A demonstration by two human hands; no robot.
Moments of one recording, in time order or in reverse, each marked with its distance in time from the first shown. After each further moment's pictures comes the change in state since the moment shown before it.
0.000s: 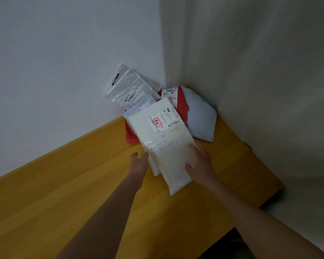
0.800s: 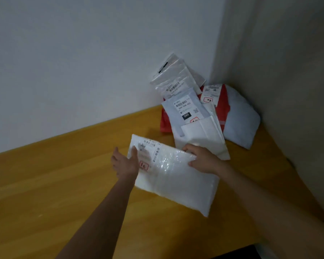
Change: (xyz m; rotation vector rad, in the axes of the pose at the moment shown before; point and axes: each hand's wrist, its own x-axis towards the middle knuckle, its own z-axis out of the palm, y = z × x) left_hand -0.017 -0.033 -0.103 0.104 0.640 0.099; right_hand 0.032 -0.072 0.018 0.020 -0.491 -0.243
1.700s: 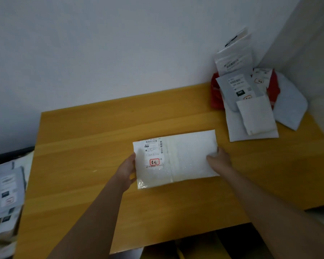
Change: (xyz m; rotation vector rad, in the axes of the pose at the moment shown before) left_hand 0.059 -0.167 -0.201 -0.382 -0.508 -0.432; right_hand -0.011 -0.068 0.201 0.104 0.345 0.562
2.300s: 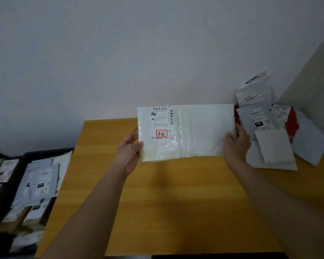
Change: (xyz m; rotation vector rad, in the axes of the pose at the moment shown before) left_hand -0.081 0.076 -0.051 -0.415 -0.114 0.540; right_hand -0.062 -0.113 -0.043 0.487 0.415 -0.511
